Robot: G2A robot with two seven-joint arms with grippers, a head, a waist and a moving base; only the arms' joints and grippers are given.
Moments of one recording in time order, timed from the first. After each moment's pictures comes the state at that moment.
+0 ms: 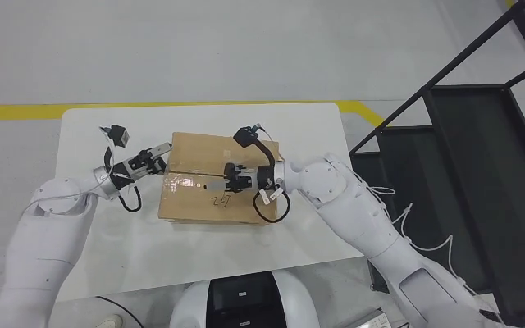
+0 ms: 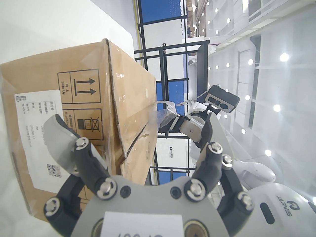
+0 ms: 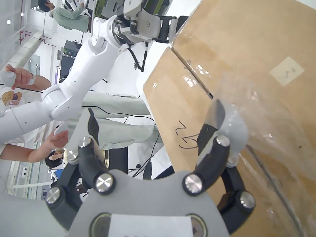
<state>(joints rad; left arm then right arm) 1.00 -0.99 -1.22 -1.15 -0.39 -0.35 -1.01 -0.99 -1.23 0.96 -1.53 -0.11 -0.25 0.87</state>
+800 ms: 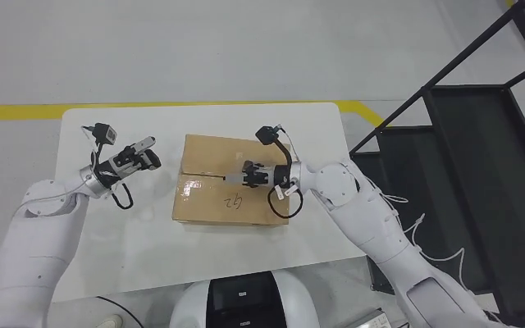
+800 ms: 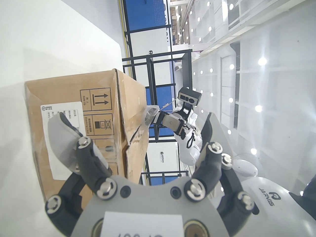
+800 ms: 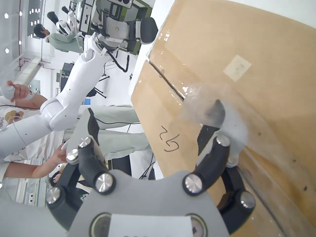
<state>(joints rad) 1.01 -0.99 -1.30 -1.09 -0.50 -0.43 -1.05 -1.02 -1.22 1.00 -1.49 -0.12 -0.24 0.85</state>
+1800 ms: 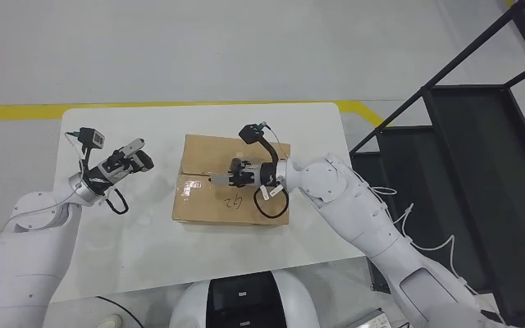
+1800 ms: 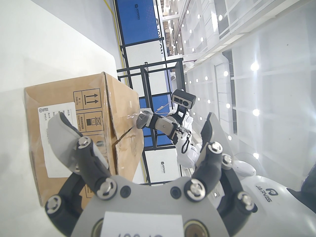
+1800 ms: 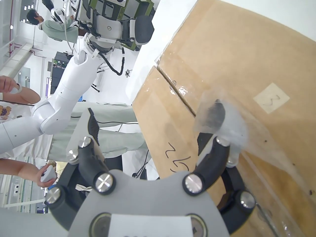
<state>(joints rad) 1.13 -0.97 -1.38 -1.24 -0.48 -0.42 -0.97 -0.95 -1.24 0.92 -1.48 -0.17 -0.23 0.82</state>
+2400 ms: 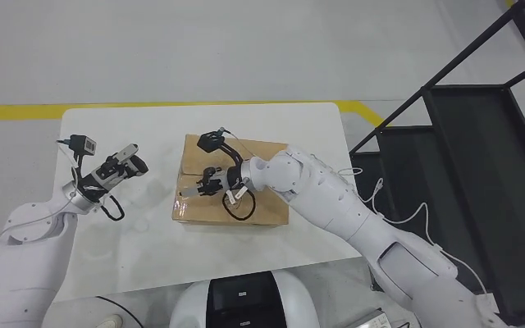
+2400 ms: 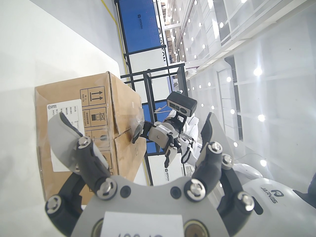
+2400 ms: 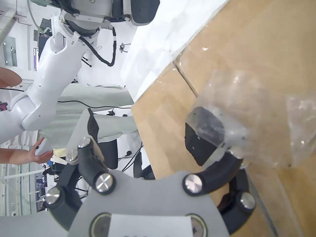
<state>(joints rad) 1.23 -0.96 -1.45 -1.31 -0.46 -0.42 -0.93 -0.73 -1.36 0.66 -1.26 -0.15 -0.23 0.79</state>
